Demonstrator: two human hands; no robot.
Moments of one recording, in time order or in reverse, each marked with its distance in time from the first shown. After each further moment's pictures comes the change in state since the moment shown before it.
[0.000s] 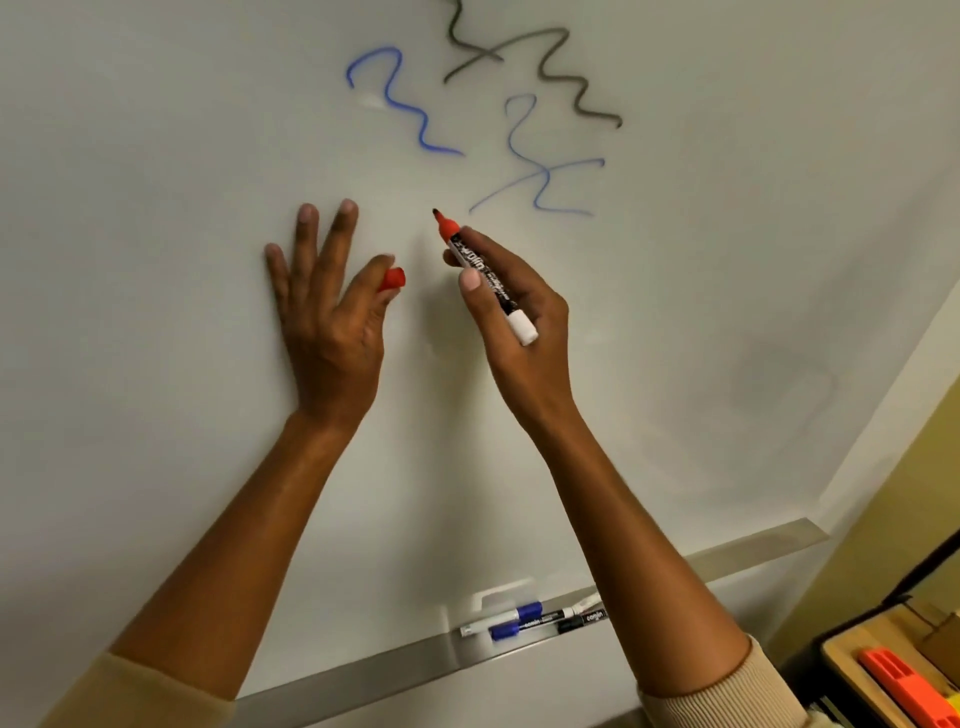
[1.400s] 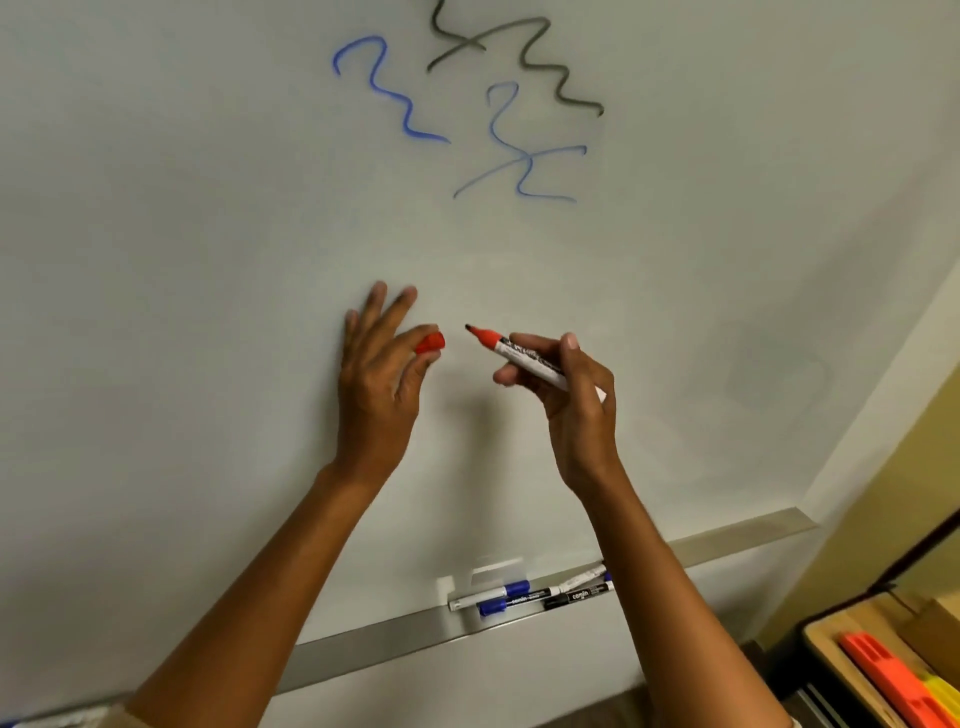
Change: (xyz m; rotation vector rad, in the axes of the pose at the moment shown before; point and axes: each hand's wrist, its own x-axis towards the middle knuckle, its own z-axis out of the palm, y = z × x) left_hand -0.057 0.052 -0.023 -0.453 -0.290 -0.199; right_hand -0.061 0.029 -0.066 0.316 0.046 0.346
